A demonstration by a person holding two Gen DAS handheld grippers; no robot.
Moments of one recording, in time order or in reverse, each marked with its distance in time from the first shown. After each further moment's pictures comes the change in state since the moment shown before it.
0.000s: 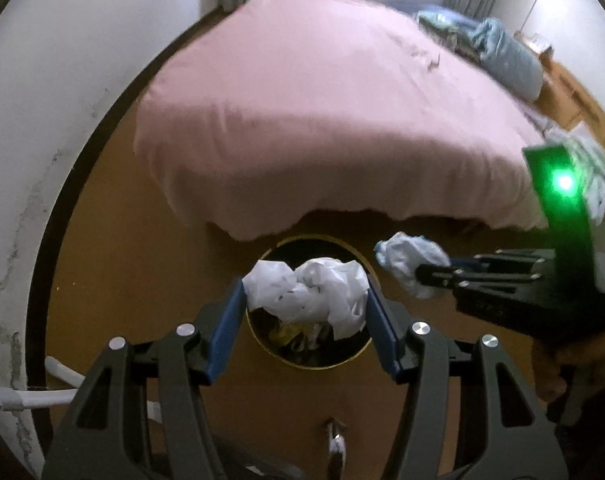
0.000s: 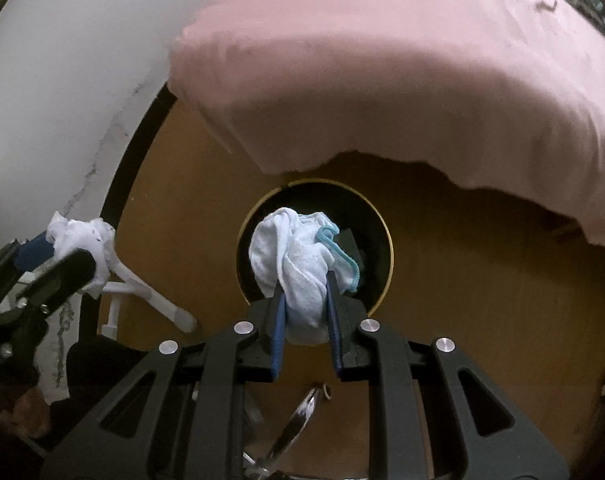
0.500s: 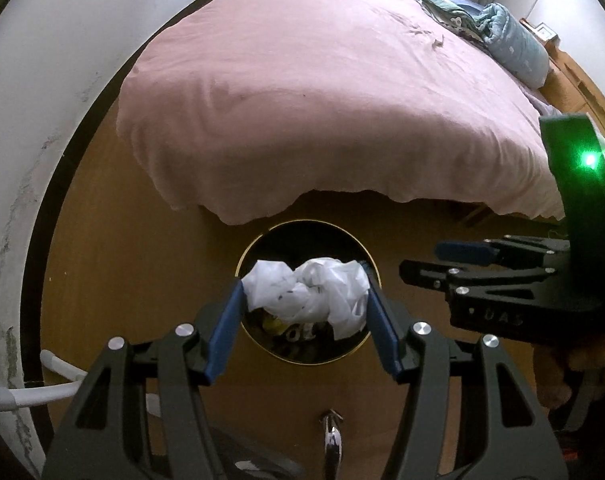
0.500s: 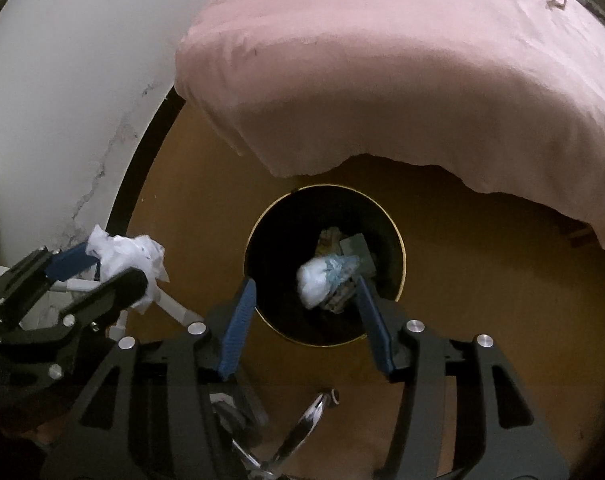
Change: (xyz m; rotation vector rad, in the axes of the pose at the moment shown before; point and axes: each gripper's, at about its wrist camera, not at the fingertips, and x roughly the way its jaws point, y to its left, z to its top) left arm 0.015 -0.018 0.016 0.001 0.044 -0.010; right arm -0.004 -0.014 0.005 -0.006 -0.015 0.051
